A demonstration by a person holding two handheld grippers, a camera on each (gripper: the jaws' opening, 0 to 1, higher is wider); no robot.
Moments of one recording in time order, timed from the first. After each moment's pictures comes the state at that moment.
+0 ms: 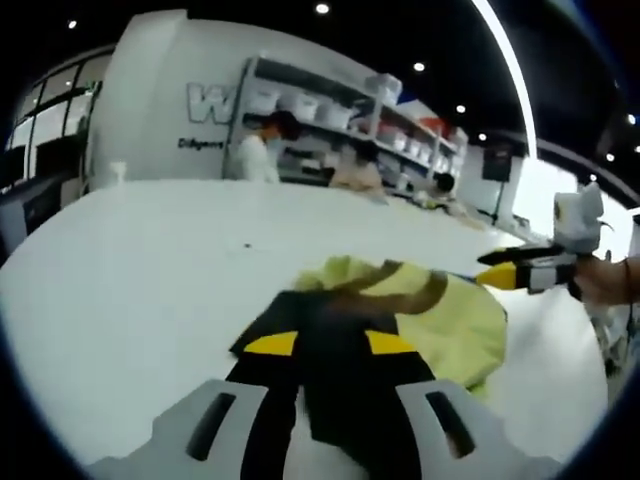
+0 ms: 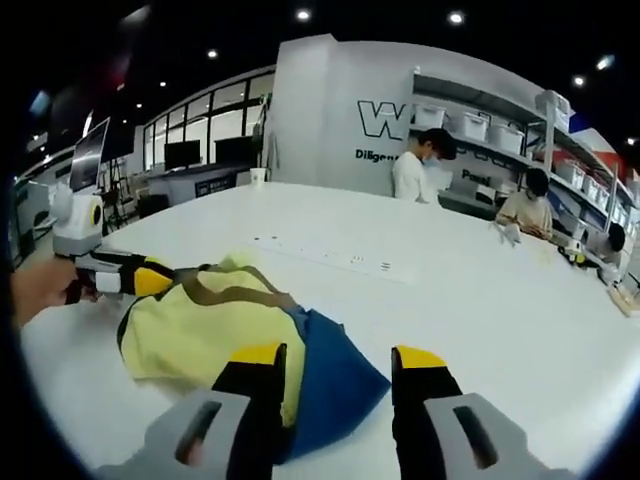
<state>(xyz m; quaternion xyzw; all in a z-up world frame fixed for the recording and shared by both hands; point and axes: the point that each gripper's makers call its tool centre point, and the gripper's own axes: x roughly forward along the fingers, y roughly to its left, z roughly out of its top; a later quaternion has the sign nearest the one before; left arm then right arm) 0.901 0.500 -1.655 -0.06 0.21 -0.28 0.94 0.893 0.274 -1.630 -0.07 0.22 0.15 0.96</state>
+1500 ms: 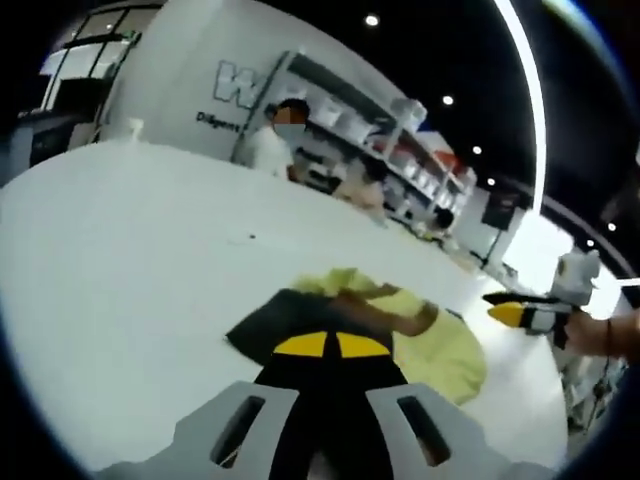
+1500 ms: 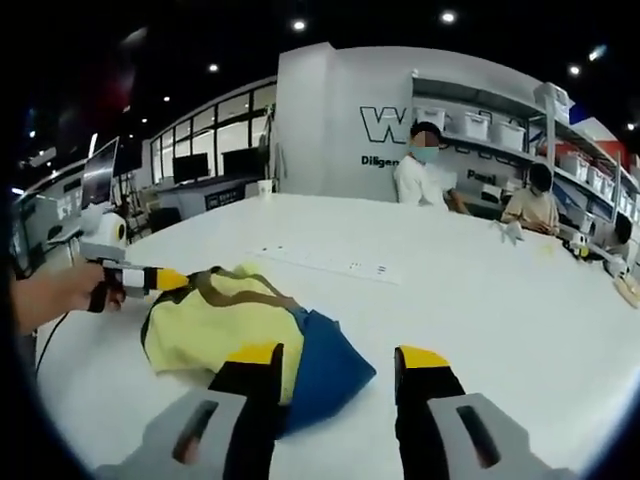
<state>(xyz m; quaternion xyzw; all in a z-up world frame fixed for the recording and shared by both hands) 0.906 0.506 -1.657 -0.17 0.22 -0.27 0.92 0.877 0.256 -1.614 -0.04 0.21 0.17 0.96</state>
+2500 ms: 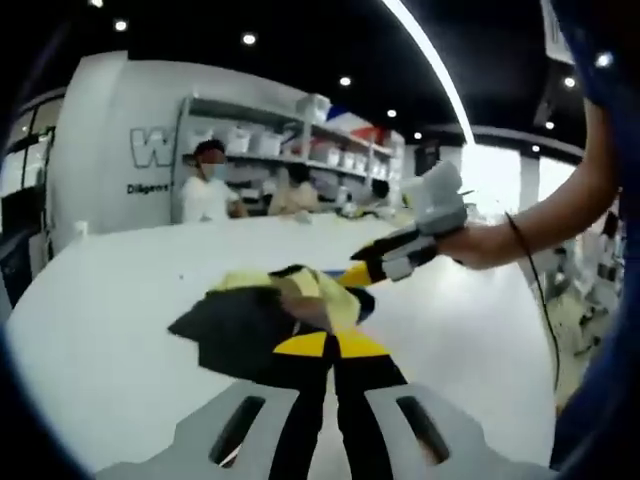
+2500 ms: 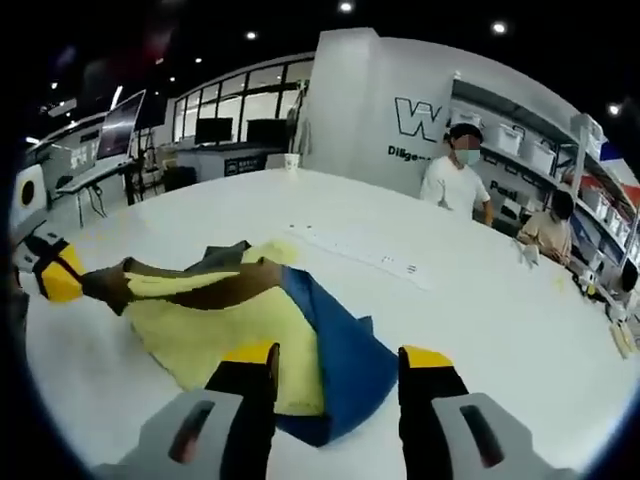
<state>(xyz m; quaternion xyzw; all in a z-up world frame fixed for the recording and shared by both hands) 0.736 0.460 -1.600 0.00 0.13 -0.38 0.91 0.862 0.306 -1.622 -0.14 0.23 0.22 0.94</state>
